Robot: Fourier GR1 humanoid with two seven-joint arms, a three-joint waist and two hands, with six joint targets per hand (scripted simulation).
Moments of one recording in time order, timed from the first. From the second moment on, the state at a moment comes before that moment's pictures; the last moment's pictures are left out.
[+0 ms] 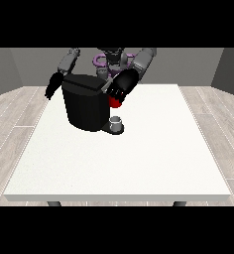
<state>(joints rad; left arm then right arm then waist) -1.27 0.50 0.11 -0.64 -0.84 -0.28 -0.21 -0.47 -0.08 -0.05 -1.31 0.17 -0.18 0.01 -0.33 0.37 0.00</state>
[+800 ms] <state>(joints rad) -1.30 0.54 0.10 -0.65 -0.89 -0.24 -0.31 -0.51 -0.09 -0.05 -1.30 0.19 -0.20 0.02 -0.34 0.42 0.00</state>
